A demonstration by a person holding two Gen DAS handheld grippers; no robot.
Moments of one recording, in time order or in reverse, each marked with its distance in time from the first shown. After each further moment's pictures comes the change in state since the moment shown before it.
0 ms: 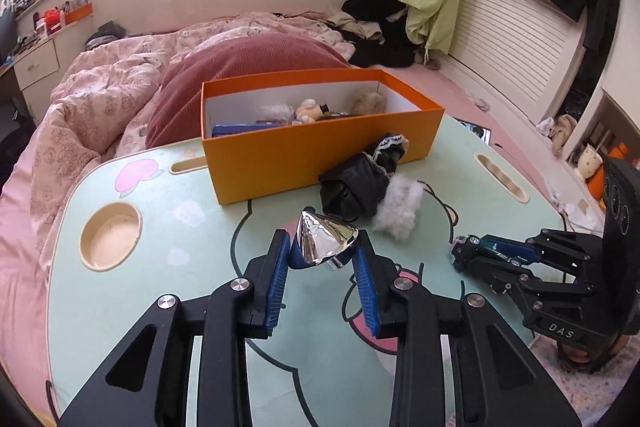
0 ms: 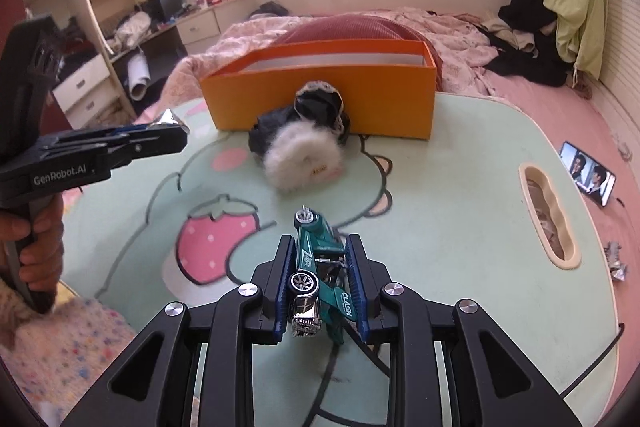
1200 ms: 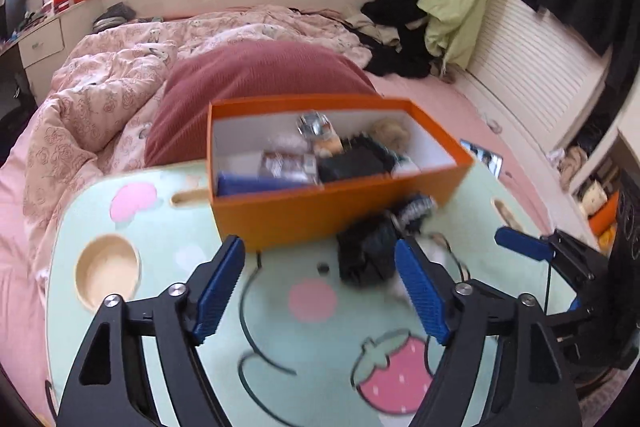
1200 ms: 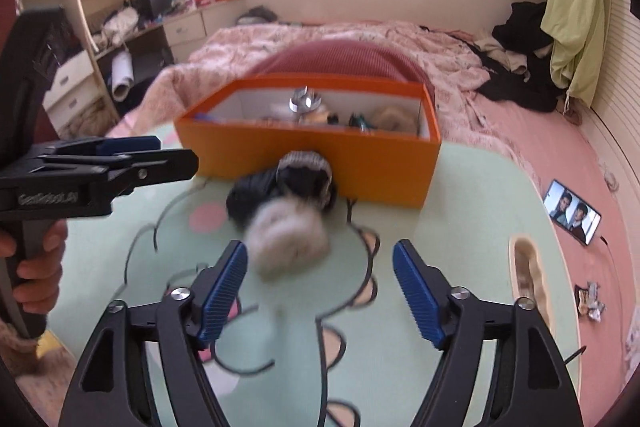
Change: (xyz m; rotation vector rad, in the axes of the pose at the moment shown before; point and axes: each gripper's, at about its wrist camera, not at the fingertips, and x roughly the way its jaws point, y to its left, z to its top) left arm 0.028 0.011 0.029 -0.073 0.043 -0.010; right arm 0.014 0.007 0.045 -0.059 0.011 -0.107
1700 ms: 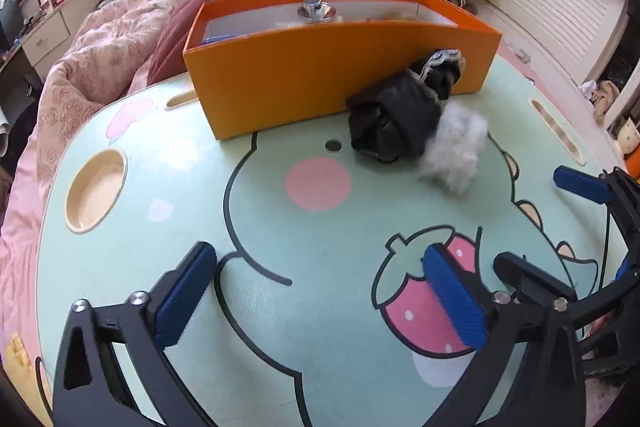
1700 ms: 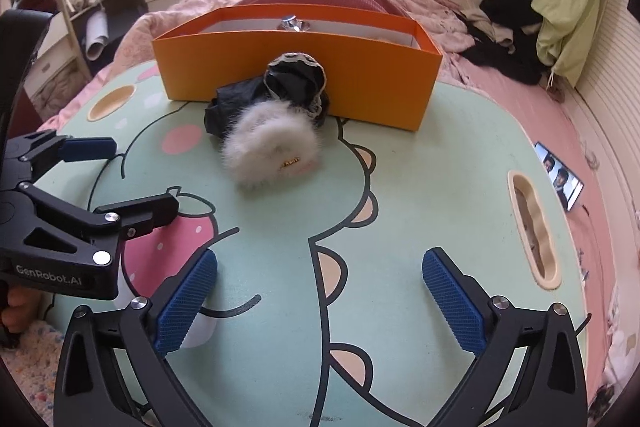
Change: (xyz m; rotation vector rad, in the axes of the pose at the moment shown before) left arm 0.034 -0.010 -0.053 0.056 0.173 0.145; right arm 0.021 0.007 -0.039 -0.001 0.133 -0.096
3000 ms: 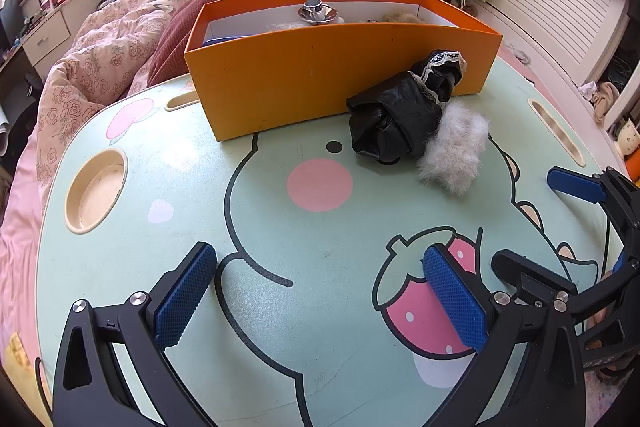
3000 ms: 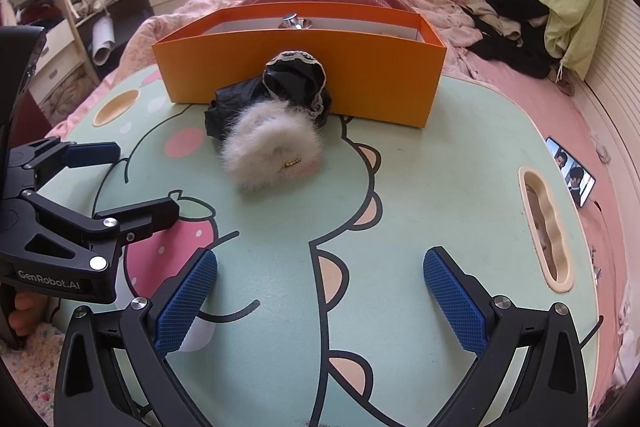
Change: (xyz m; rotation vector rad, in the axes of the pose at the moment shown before) left arm -0.001 0.000 -0.002 0.000 -0.007 0.000; right arm 0.001 -0.003 0.004 0.009 0.005 0.036
